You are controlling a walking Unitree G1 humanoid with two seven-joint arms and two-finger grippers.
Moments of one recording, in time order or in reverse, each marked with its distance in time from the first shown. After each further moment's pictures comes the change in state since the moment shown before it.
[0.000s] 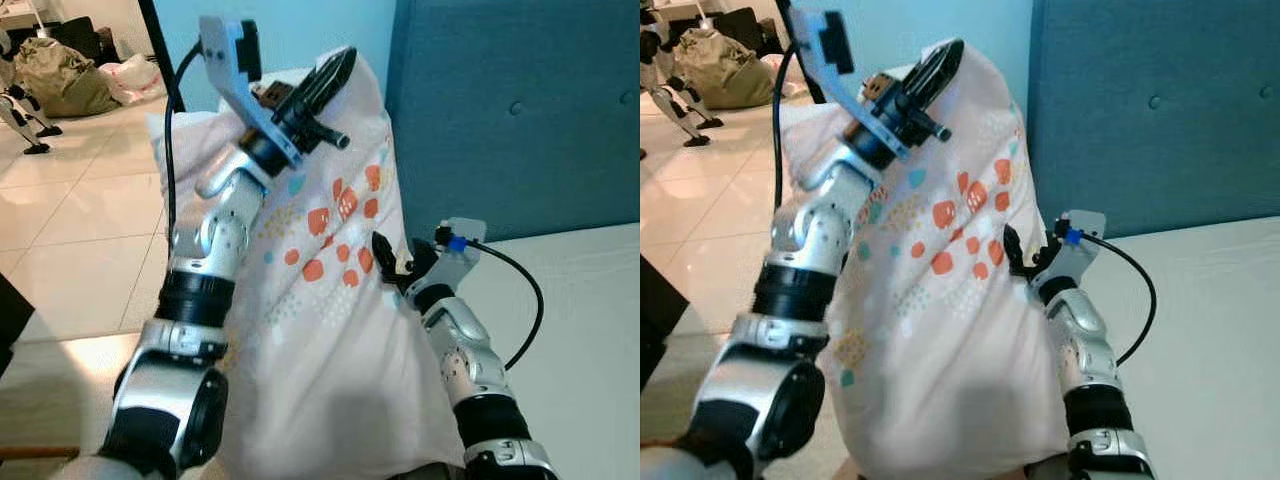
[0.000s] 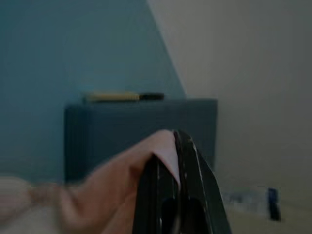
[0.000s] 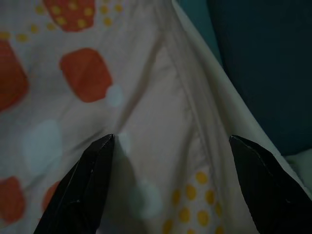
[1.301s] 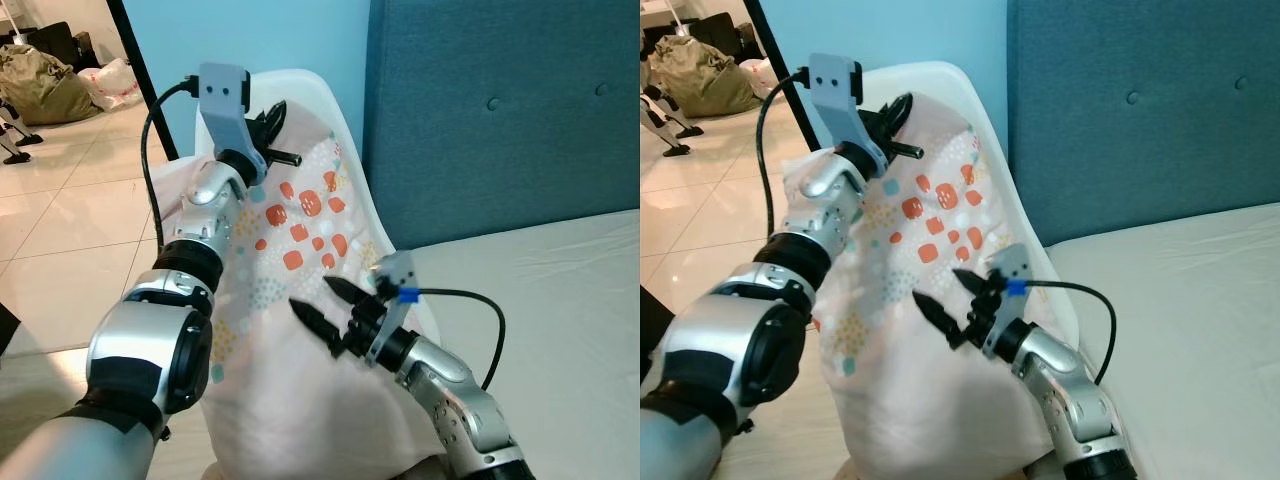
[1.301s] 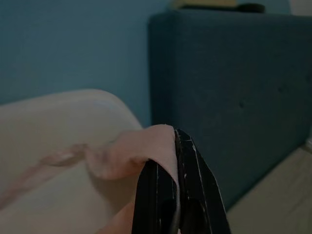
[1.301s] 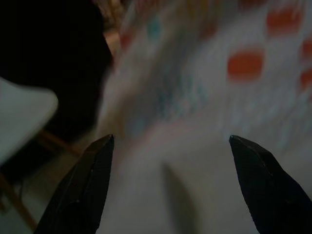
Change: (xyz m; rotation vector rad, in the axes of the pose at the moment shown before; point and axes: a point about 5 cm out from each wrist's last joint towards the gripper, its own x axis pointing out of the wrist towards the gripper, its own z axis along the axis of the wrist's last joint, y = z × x) left arm -0.046 0.047 -0.071 0.200 0.293 0.324; right arm -0.054 0.076 -0.051 -0.159 0.348 0.563
